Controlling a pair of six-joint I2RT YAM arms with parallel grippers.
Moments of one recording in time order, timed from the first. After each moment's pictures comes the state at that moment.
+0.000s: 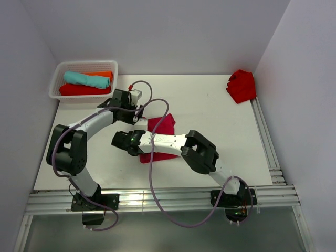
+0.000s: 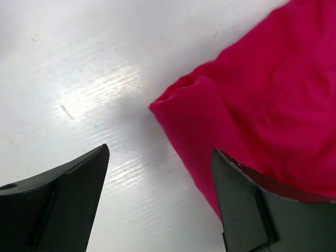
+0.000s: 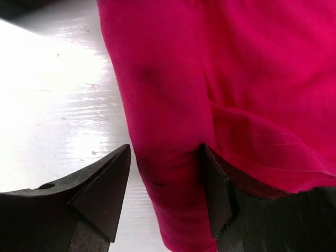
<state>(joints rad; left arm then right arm) -0.35 1.70 1.14 -0.33 0.11 0.03 1.18 2.25 1.81 -0.88 0.63 1.17</state>
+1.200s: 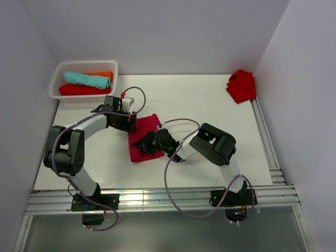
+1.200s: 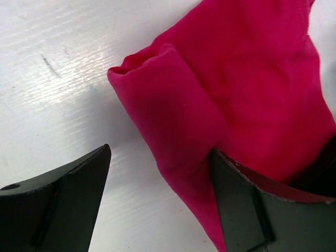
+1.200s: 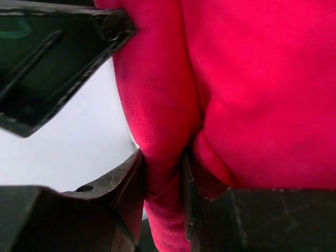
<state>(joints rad) -0.23 1.66 1.00 -0.30 0.25 0.06 0.94 2.05 0.88 0.76 -0.12 1.46</state>
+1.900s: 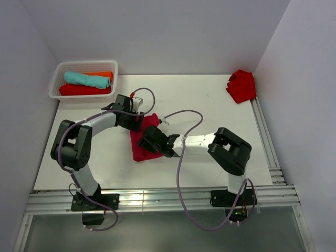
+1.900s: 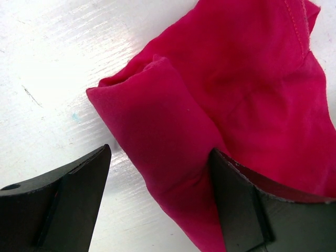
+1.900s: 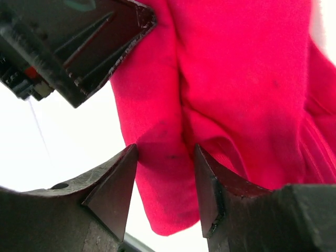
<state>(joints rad) -0.34 1.77 1.08 -0.30 0.10 0.05 1.02 1.85 1.03 0.10 0.24 1.37</state>
